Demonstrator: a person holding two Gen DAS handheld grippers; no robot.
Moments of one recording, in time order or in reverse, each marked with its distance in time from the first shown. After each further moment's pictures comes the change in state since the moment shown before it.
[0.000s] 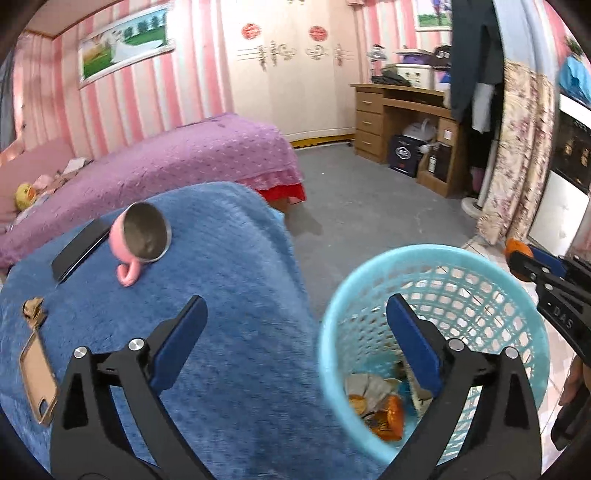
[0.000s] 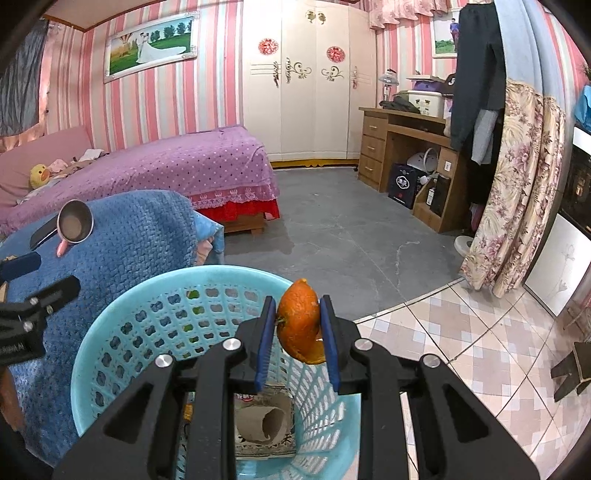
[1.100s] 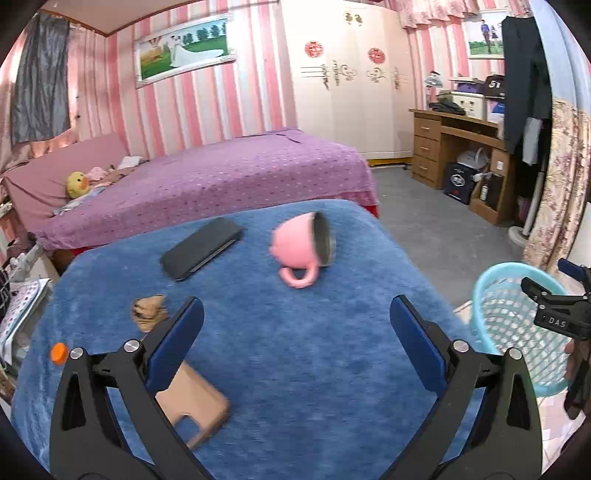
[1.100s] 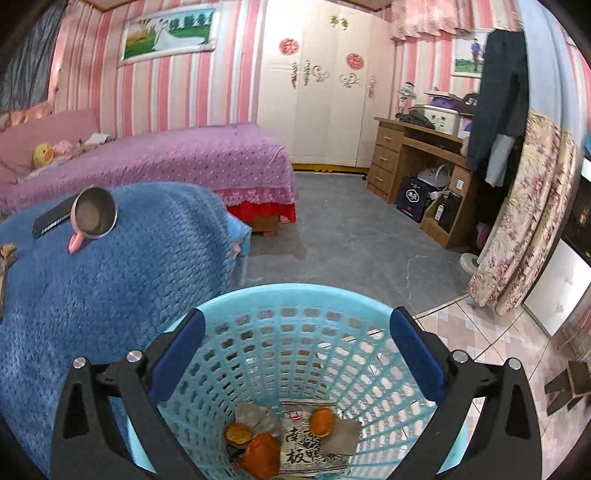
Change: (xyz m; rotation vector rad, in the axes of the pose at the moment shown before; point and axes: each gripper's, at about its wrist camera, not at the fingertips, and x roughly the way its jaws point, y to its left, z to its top) left arm -0.071 0.170 -0.015 -0.072 -0.077 0.176; right arm 0.013 0.101 0.010 -0.095 0.005 -0.031
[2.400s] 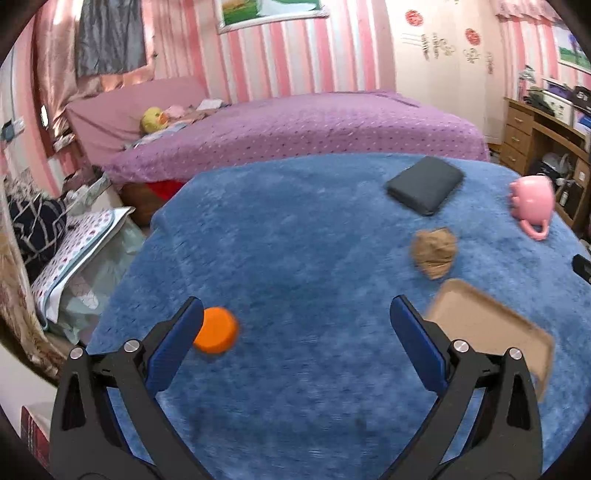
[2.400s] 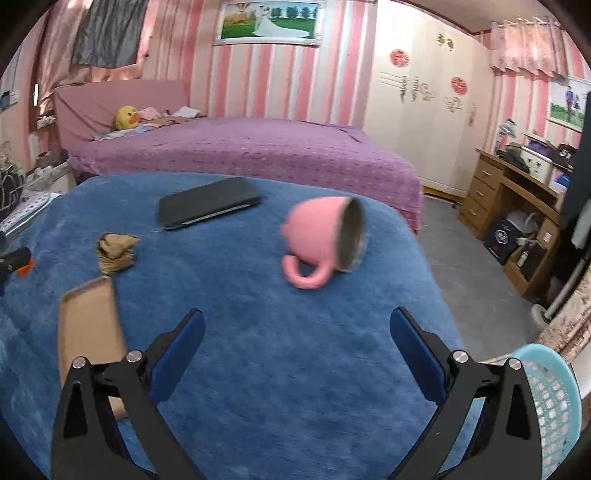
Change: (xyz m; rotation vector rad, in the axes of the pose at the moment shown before) left arm 0.044 0.288 -0.069 -0.161 0.181 0.247; right arm -0.019 0.280 0.019 -0.183 -0.013 0.277
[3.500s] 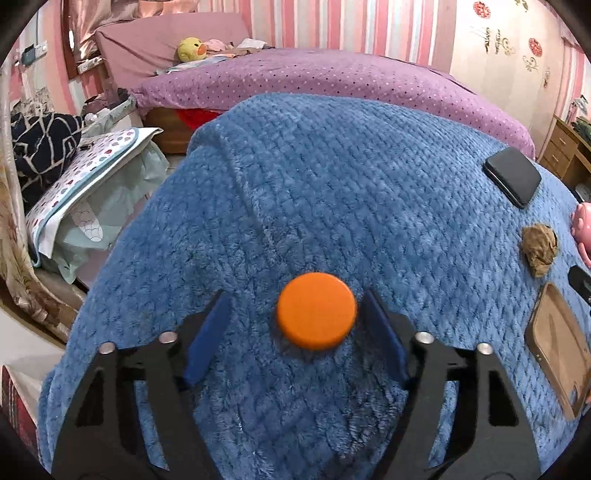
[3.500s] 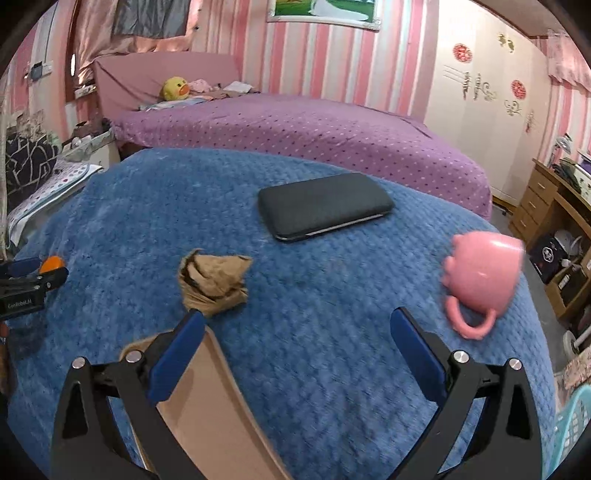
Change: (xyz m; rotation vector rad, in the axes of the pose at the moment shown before) left arm 0.063 0.076 -0.016 -0.190 0.192 0.041; right arm 0.061 0.119 0.037 -0.116 0.090 0.163
